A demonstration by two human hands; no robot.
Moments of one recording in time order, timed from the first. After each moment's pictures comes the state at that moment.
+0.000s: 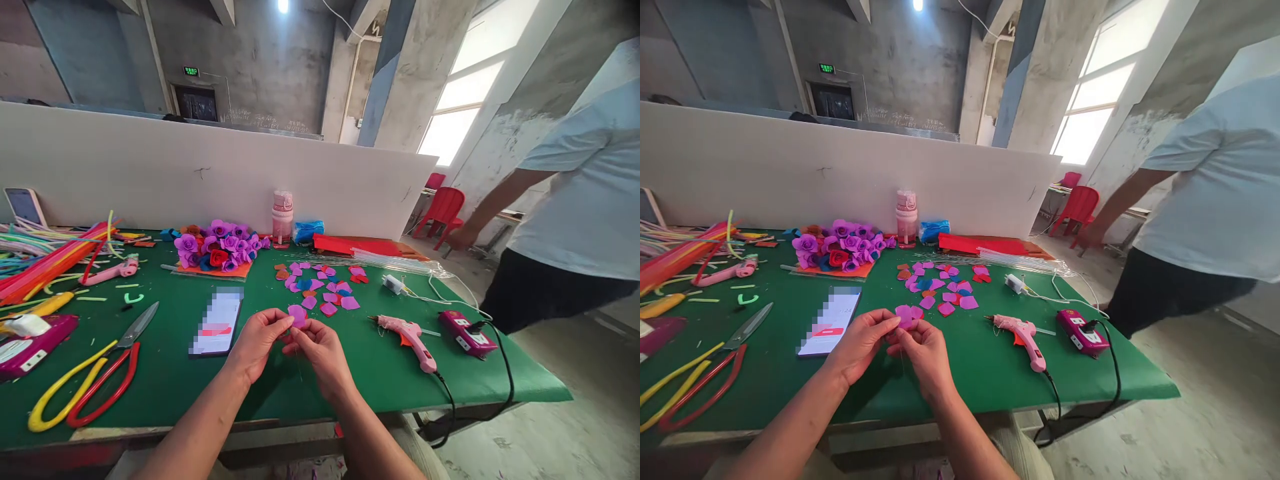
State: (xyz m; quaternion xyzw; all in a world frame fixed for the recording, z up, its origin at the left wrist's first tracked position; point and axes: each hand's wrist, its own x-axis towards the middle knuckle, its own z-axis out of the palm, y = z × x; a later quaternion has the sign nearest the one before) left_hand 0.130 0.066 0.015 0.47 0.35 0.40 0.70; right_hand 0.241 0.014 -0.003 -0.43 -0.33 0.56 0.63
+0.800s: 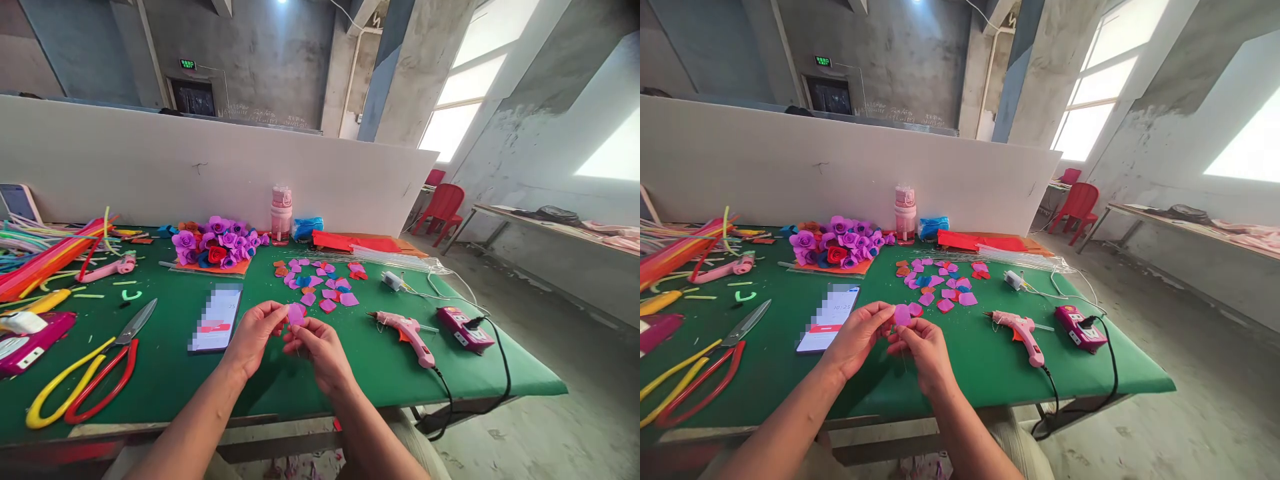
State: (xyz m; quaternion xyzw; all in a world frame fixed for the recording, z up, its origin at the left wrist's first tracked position) left_hand 0.127 0.071 0.015 0.50 0.36 0.41 0.68; right_hand 0.243 0.014 -0.003 -0.43 -0.28 0.59 0.62
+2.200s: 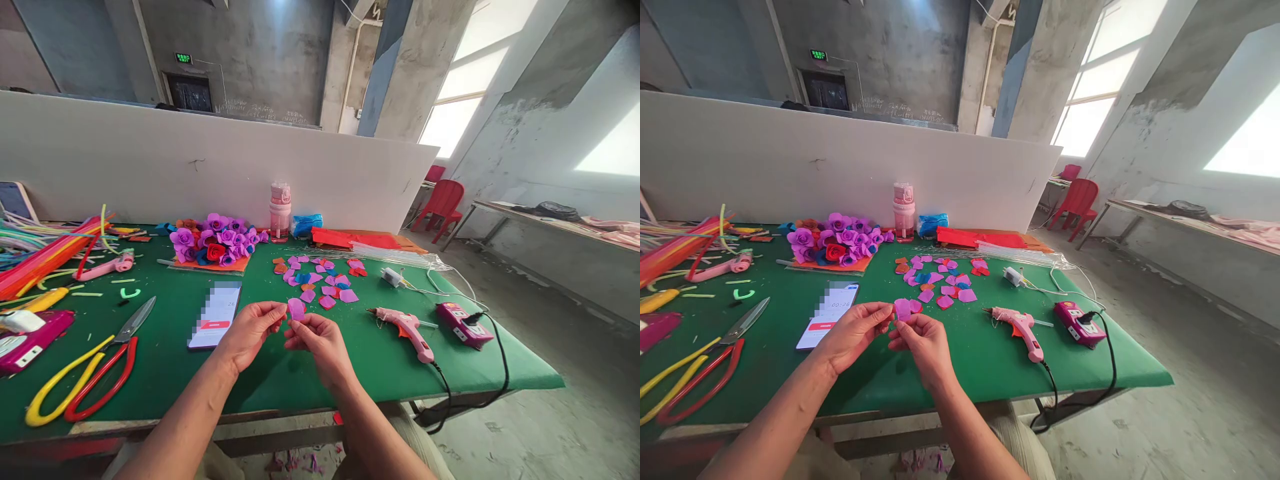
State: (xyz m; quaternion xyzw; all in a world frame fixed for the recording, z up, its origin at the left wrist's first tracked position) left_hand 0.120 0.076 0.018 0.49 0.33 0.37 0.72; right_hand 0.245 0.012 0.001 -0.45 -0.33 0.55 0.63
